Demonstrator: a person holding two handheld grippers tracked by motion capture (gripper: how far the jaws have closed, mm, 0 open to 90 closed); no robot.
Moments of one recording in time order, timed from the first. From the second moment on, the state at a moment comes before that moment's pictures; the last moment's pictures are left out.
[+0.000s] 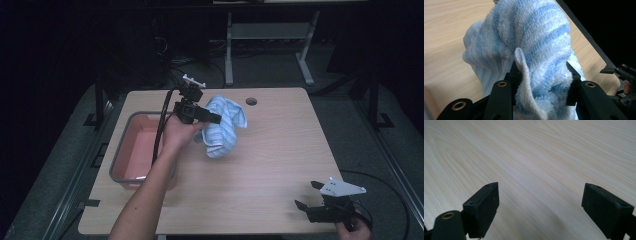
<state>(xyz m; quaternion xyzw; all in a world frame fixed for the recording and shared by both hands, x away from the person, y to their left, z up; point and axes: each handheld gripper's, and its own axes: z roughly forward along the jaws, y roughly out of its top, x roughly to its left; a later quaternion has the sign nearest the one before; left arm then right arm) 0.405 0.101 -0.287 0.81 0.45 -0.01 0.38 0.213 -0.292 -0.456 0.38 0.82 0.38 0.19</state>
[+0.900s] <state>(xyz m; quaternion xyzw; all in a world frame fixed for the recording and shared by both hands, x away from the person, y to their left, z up) 0.415 0.050 -0.340 0.83 0.44 -0.03 0.35 0.213 -0.291 -0.456 0.37 0.83 0.38 0.19</state>
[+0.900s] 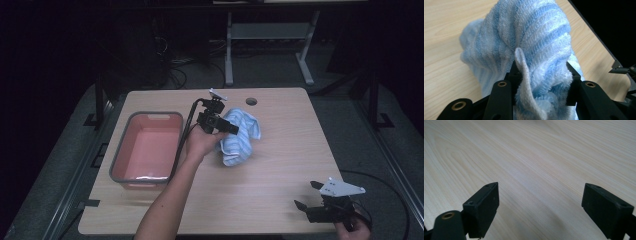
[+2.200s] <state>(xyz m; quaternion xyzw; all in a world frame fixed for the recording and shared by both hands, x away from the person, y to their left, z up) 0.421 0.009 -0.416 0.82 0.47 -0.05 0.34 0.216 -0.288 -0.457 0.37 0.83 0.38 0.18</state>
